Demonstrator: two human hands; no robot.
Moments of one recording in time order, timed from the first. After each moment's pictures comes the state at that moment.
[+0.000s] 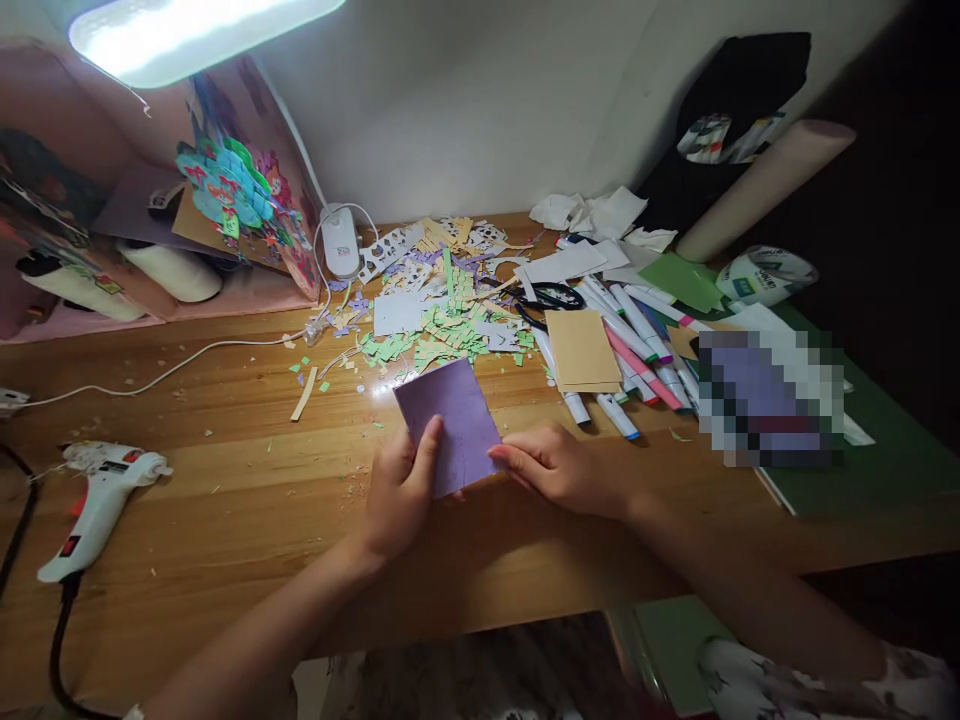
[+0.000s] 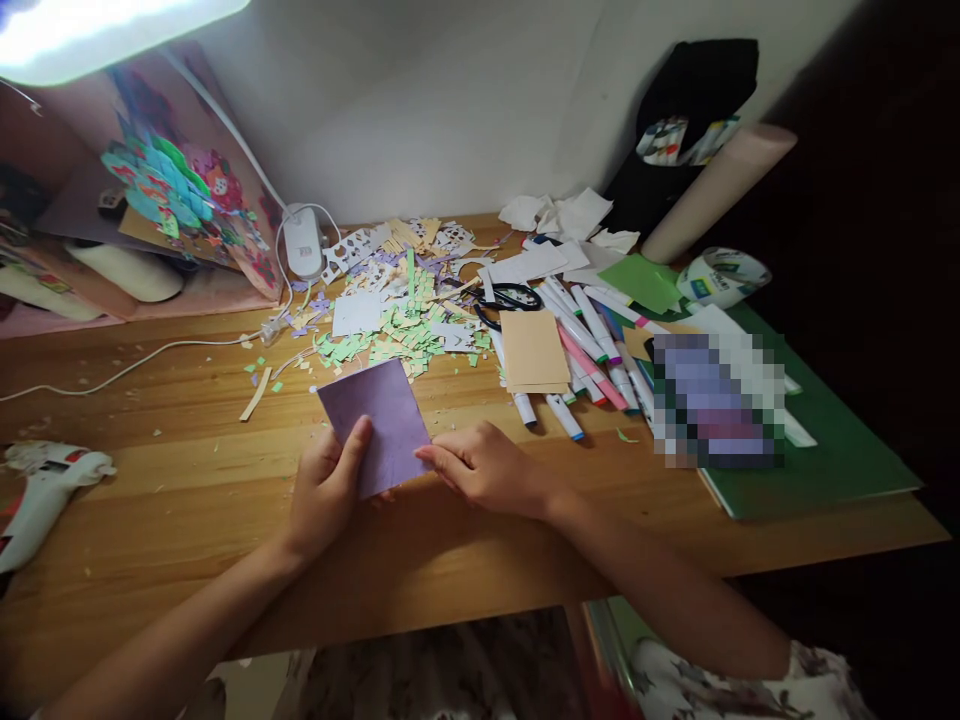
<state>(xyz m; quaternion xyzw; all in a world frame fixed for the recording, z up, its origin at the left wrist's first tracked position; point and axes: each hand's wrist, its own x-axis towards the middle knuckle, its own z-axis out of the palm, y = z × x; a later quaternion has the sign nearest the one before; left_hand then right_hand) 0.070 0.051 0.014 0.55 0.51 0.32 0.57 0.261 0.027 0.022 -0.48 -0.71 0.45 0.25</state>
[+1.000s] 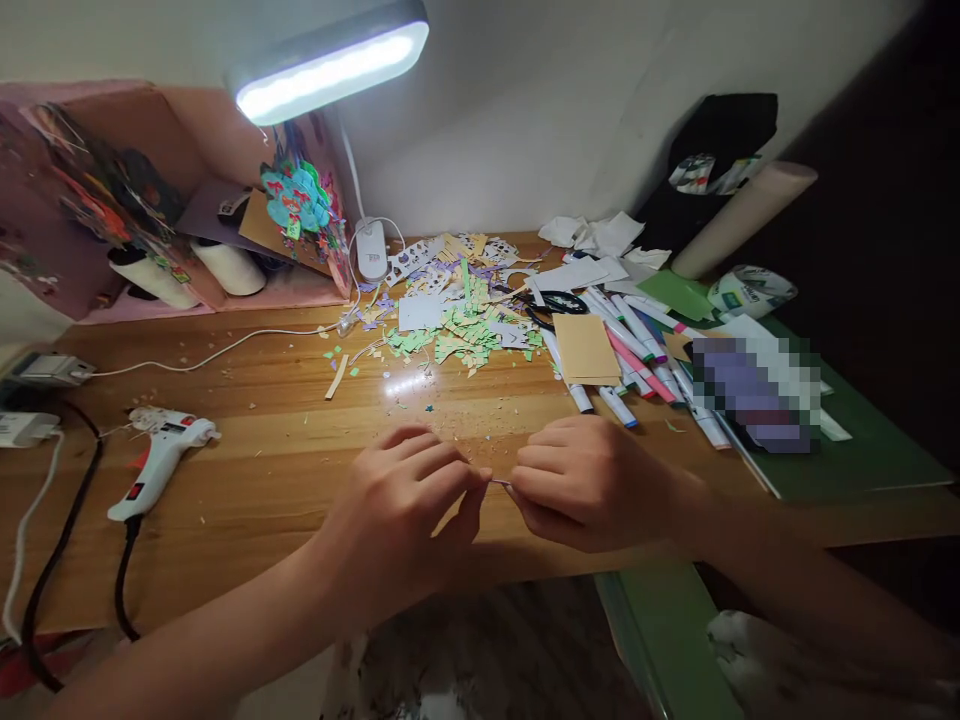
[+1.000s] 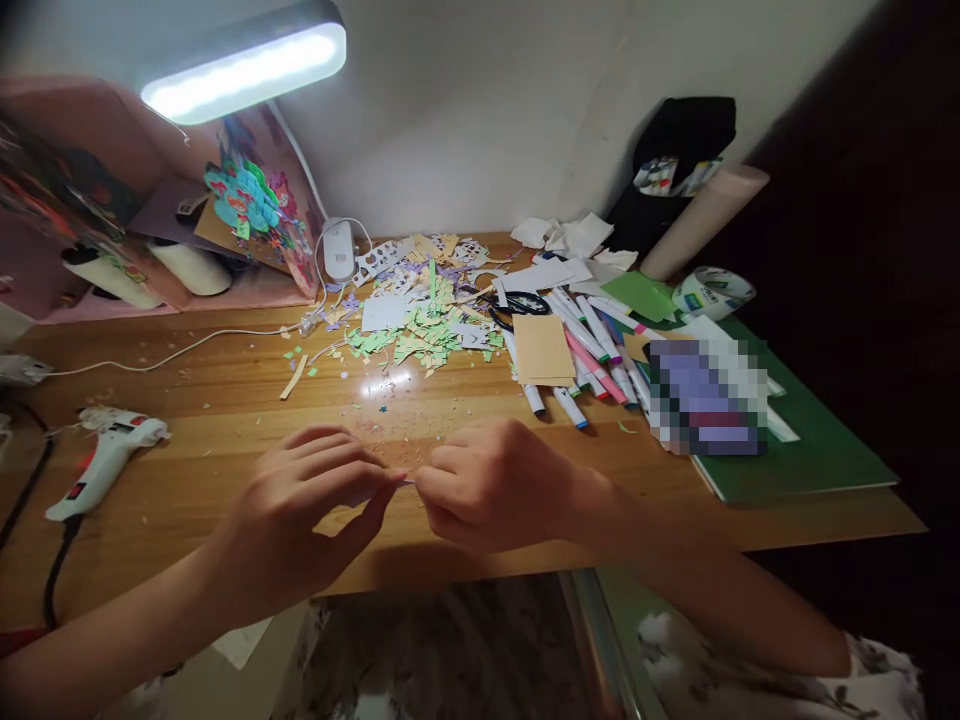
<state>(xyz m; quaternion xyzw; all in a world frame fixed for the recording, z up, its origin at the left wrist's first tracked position) 0.034 0.020 0.093 0.92 0.26 0.25 0.14 0.237 -0.002 0.078 -0.31 -0.93 0.00 0.18</state>
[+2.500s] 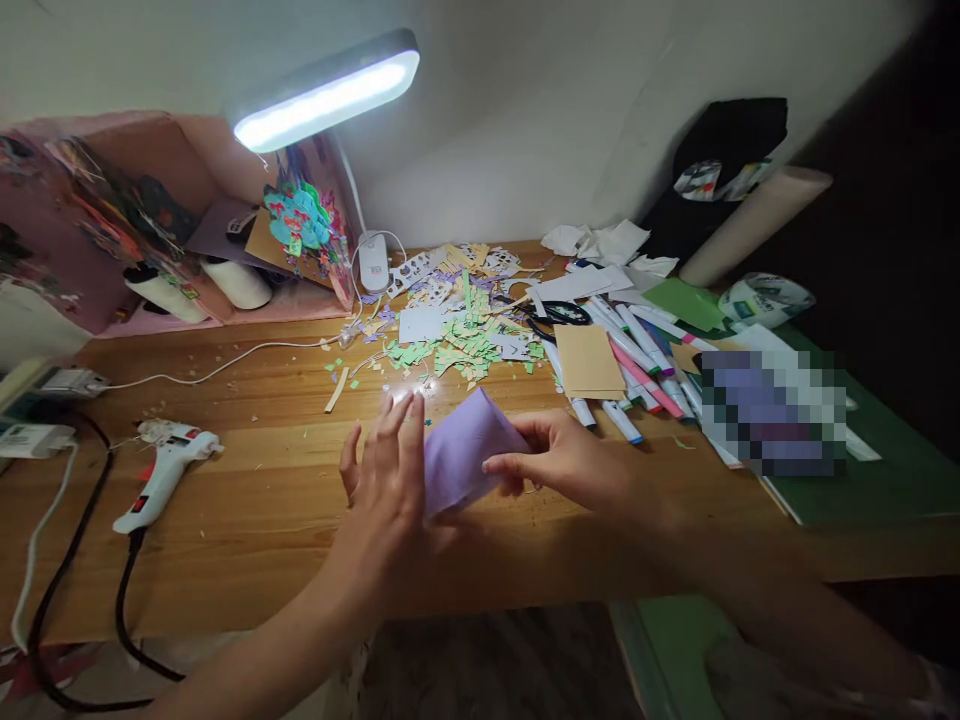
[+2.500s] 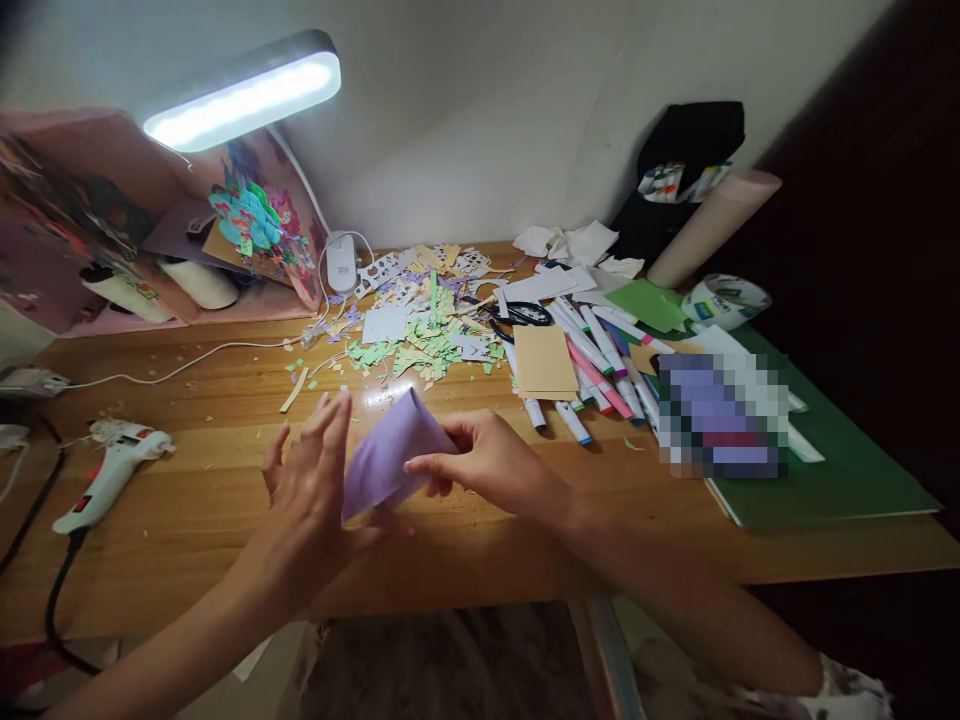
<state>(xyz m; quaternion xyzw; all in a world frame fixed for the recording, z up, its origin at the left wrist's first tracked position) 0.032 0.017 0.050 0.87 0.46 0.19 0.06 0.238 0.020 0.062 -0.49 -0.53 0.63 0.31</state>
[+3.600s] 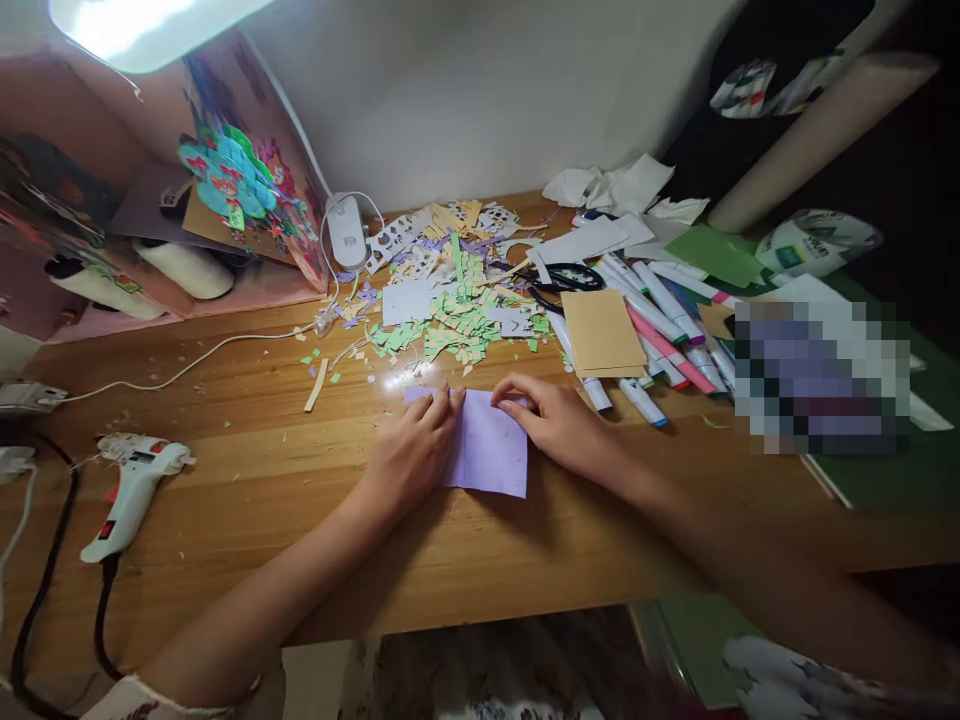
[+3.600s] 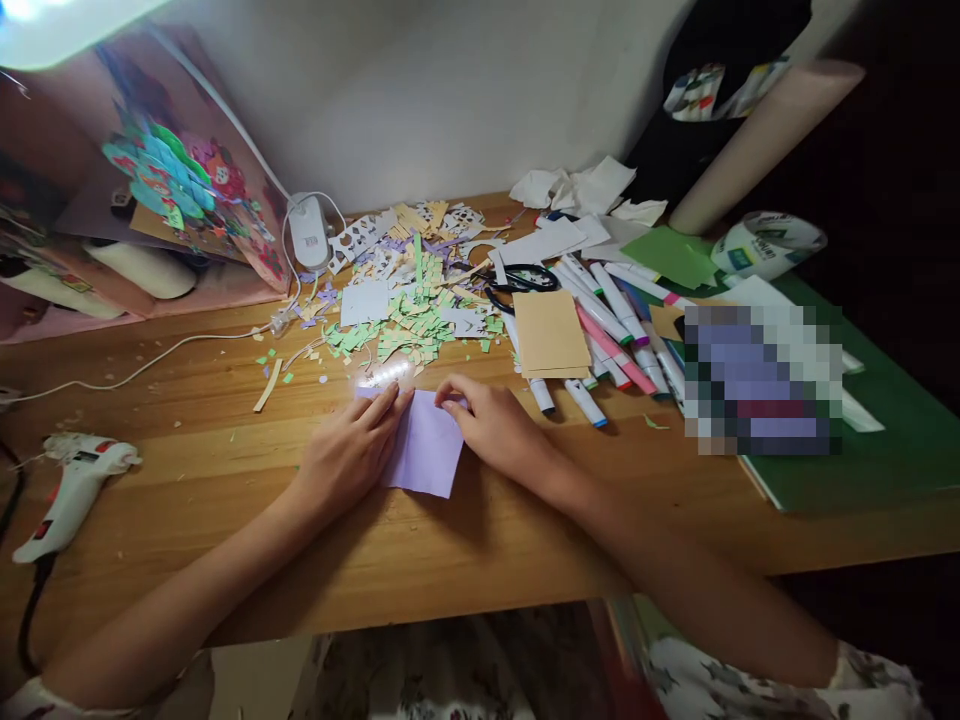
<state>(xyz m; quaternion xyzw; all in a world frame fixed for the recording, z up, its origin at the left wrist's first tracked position) 0.055 0.078 0.001 0.94 0.34 0.01 -0.06 0.253 0.048 0.005 -0.63 -0.63 0.36 0.27</state>
